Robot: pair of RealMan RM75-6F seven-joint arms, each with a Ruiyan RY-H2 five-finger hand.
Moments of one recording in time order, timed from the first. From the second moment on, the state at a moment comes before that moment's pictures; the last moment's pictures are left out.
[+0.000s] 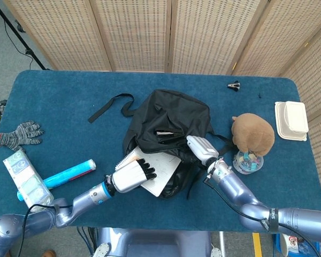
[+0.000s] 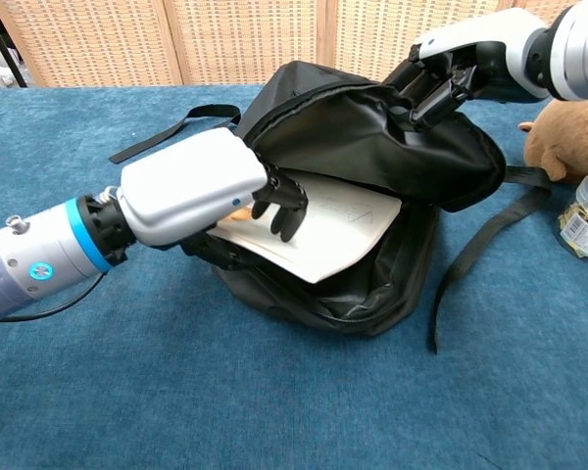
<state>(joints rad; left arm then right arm) -0.80 -1.87 0.07 -0.89 1.90 1.38 -0.08 0.94 -1.22 0.27 -1.90 -0.56 0.80 -0.12</state>
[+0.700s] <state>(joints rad) -0.88 -1.94 -0.02 -0.89 1.76 1.17 -0.04 0.94 -1.17 0.25 -1.94 -0.58 0.76 -0.07</state>
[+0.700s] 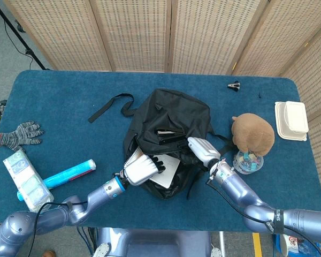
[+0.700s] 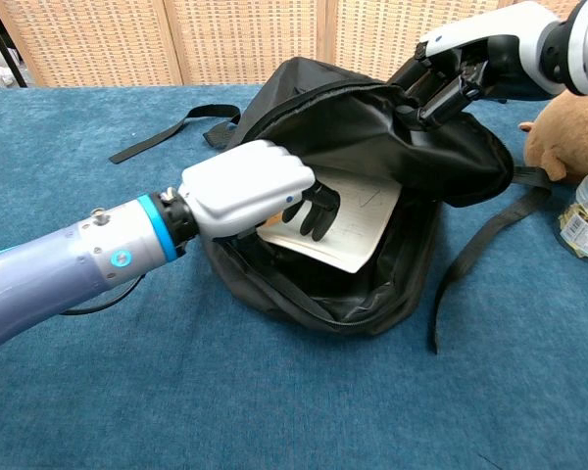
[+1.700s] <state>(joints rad) -0.93 -2.01 -0.11 -0.87 1.60 1.05 0.13 0.94 -1.12 0.23 -1.95 -0.62 0.74 -0.02</state>
